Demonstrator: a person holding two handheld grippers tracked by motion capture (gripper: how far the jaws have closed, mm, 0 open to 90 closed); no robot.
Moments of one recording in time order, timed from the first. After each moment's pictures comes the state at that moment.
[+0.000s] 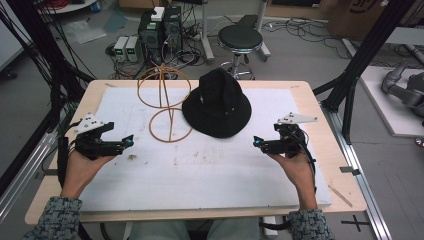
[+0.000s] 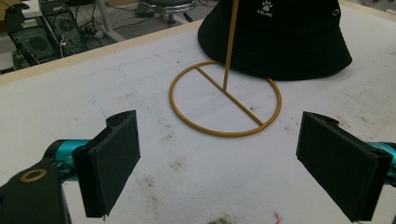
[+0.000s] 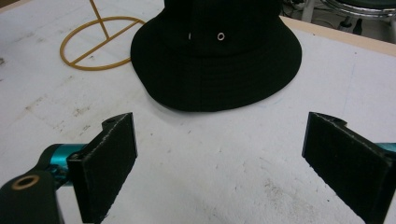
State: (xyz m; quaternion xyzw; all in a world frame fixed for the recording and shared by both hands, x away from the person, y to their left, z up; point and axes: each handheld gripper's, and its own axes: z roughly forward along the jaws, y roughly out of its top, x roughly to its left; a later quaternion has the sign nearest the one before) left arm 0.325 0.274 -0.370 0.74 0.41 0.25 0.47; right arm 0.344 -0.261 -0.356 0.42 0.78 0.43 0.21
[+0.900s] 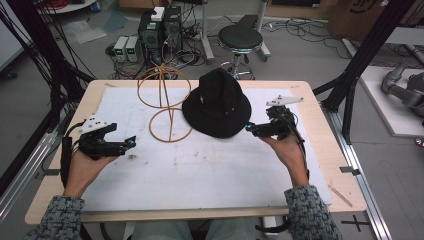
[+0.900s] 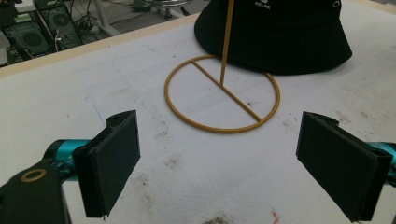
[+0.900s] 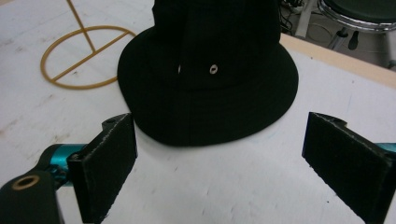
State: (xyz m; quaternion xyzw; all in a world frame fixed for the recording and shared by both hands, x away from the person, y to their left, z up) left arm 0.327 0.269 -0.374 0.75 0.41 0.25 0.46; right arm 0.388 -0.237 -0.338 0.40 0.79 0.41 0.22
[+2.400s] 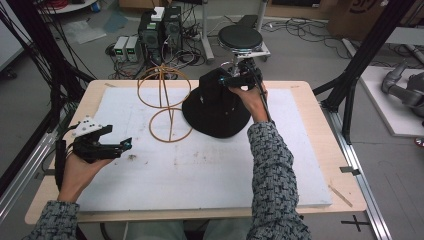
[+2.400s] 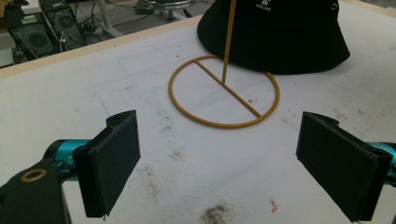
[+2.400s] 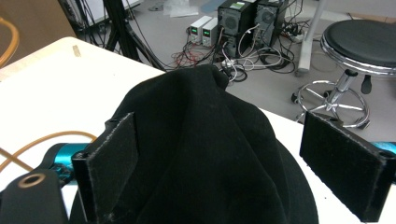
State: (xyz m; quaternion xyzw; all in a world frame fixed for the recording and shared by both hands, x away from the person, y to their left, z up) left arm 0.317 0.277 -0.372 0.74 0.41 0.25 0.47; right arm 0.539 -0.166 -0.316 0.42 0.76 0.45 0.22
